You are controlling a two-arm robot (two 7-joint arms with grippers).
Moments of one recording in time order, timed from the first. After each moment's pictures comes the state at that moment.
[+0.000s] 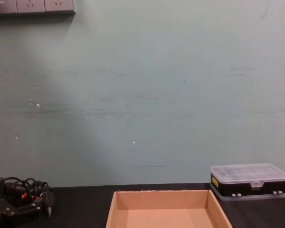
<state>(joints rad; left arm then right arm) -0.20 0.60 0.45 -1.41 -0.25 -0.12 0.03 -0.16 0.84 -0.25 -1.73 0.49 -0.11 0.23</state>
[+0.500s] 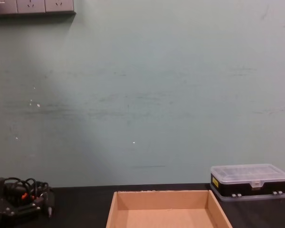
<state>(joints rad) -0.20 0.60 0.45 -1.41 -0.25 -0.12 0.03 -0.32 0.94 -0.21 -1.80 0.48 -0.17 0.38</state>
